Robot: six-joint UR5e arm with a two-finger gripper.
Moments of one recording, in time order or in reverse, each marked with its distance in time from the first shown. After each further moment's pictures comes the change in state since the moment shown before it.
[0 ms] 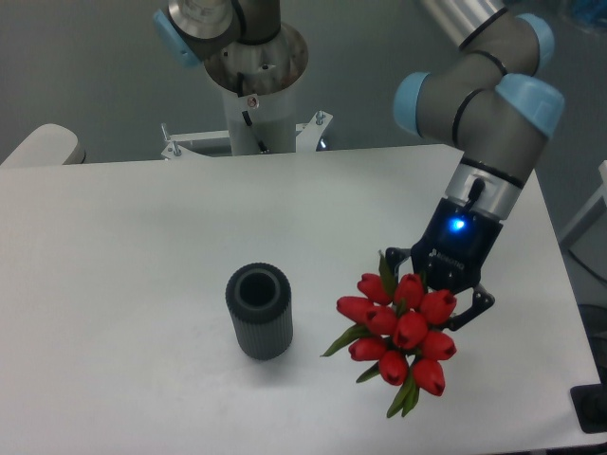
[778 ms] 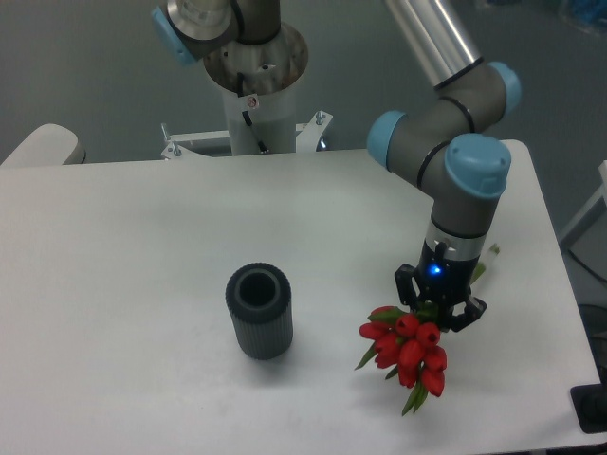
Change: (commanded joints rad) arm -0.080 -0.066 -0.023 -0.005 0.467 0.238
